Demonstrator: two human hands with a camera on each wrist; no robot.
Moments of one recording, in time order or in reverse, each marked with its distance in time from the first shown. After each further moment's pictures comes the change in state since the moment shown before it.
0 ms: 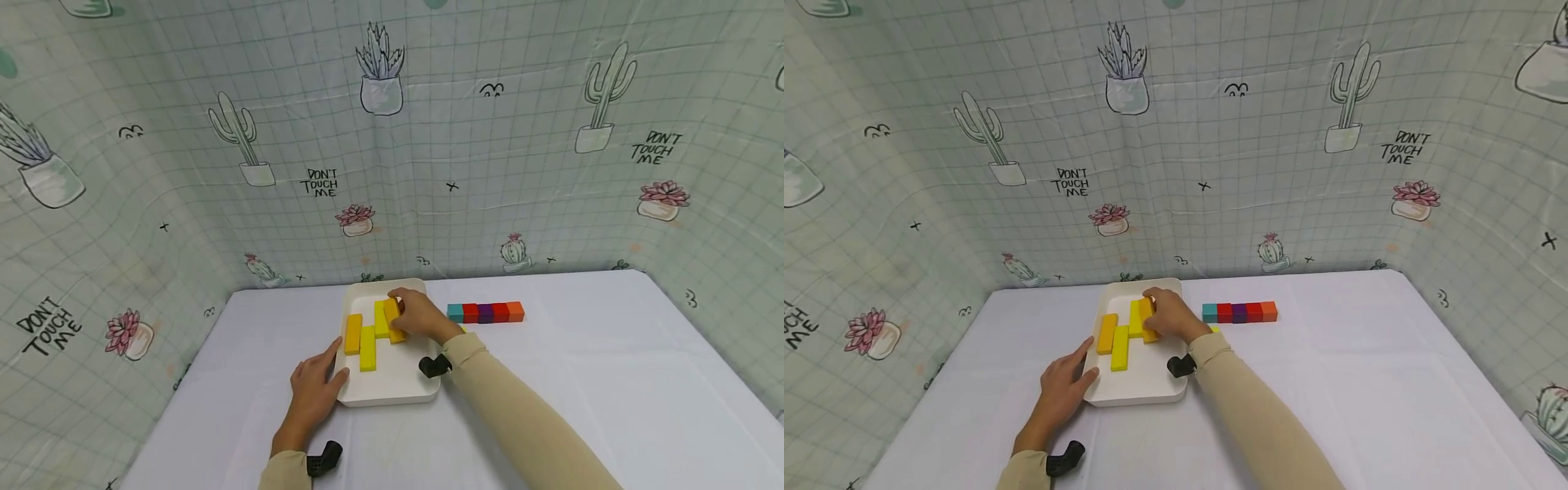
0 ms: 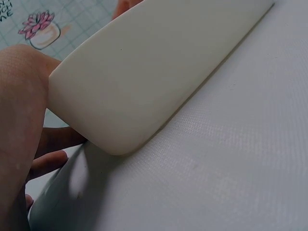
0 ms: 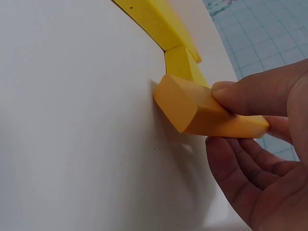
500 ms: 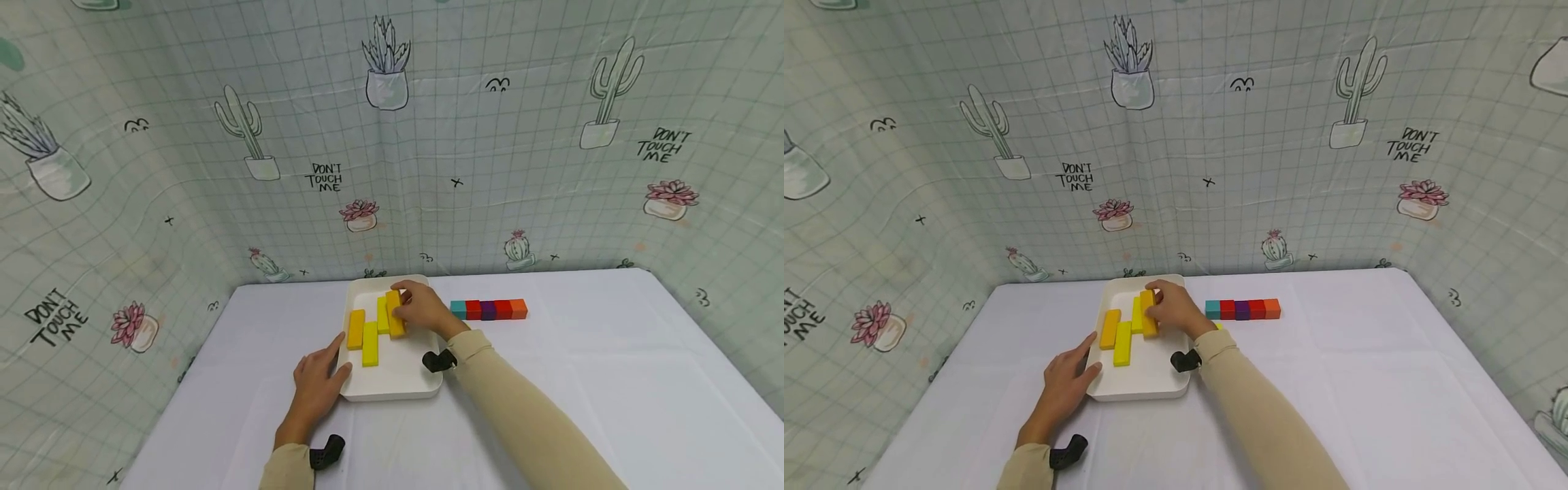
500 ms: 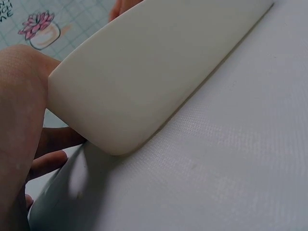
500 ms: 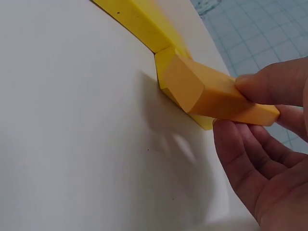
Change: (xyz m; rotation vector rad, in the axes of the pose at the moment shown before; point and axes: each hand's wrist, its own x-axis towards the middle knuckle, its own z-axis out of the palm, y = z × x) left_hand 0.001 -0.005 0.001 -0.005 -0.008 -0.007; right_hand -0.002 0.000 0.000 0.142 0.088 -0.016
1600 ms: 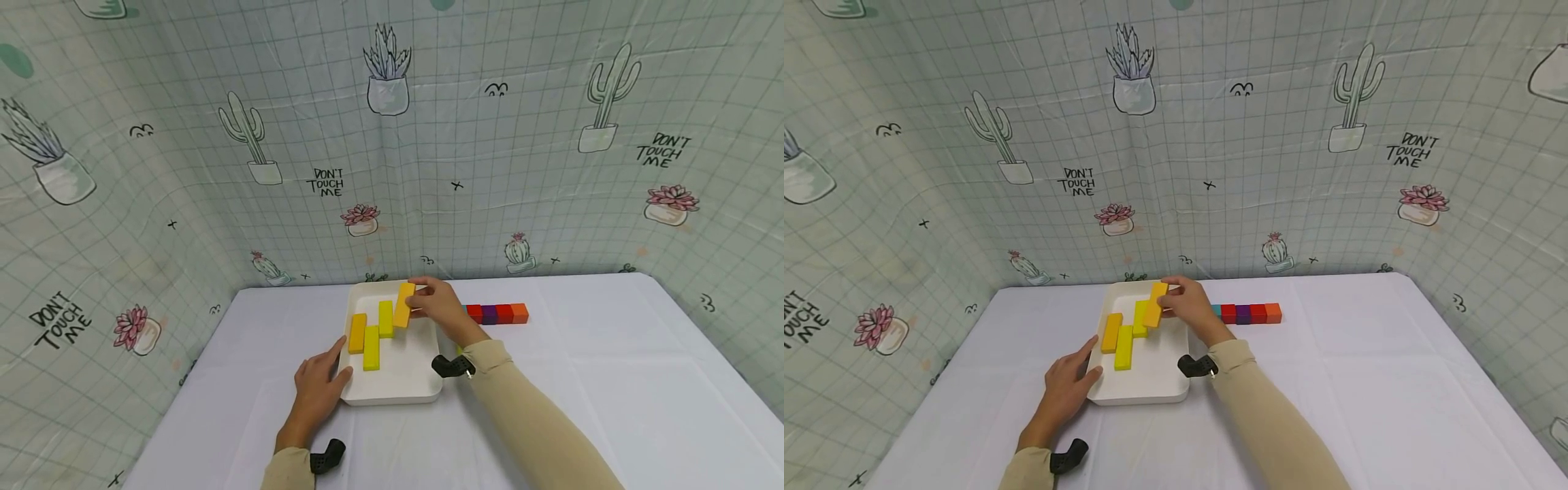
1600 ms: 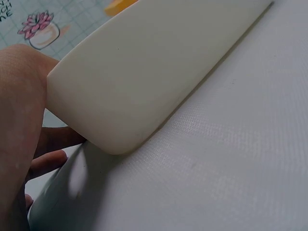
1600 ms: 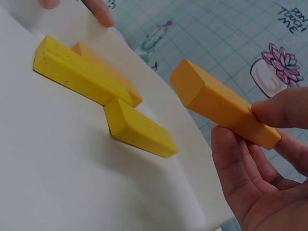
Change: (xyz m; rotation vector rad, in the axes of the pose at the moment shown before) left_hand -0.001 0.000 0.000 0.009 0.015 0.043; right_hand -0.015 0.001 -0.021 0.618 0.116 0.110
